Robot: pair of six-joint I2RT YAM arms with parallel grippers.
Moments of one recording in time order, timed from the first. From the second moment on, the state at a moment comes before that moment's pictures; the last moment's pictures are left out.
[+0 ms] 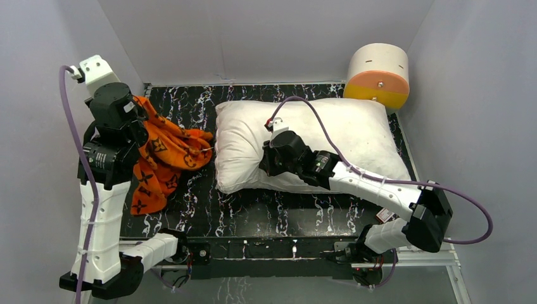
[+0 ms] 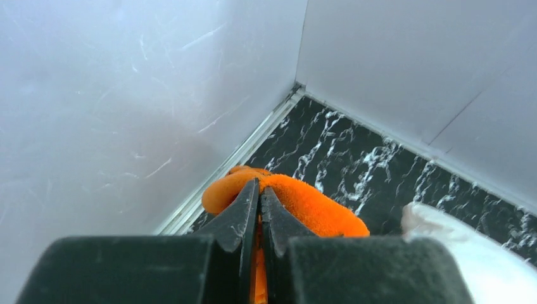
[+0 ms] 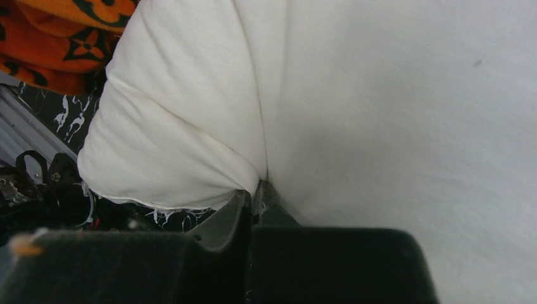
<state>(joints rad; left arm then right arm) -0.22 1.08 1.70 -0.81 -0.84 -0.17 1.01 1.37 1.10 -0.33 0.13 0.51</state>
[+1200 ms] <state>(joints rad) -0.20 1.19 1.17 -0.73 -0.02 -0.39 1.11 1.09 1.38 -0.60 0.56 0.26</state>
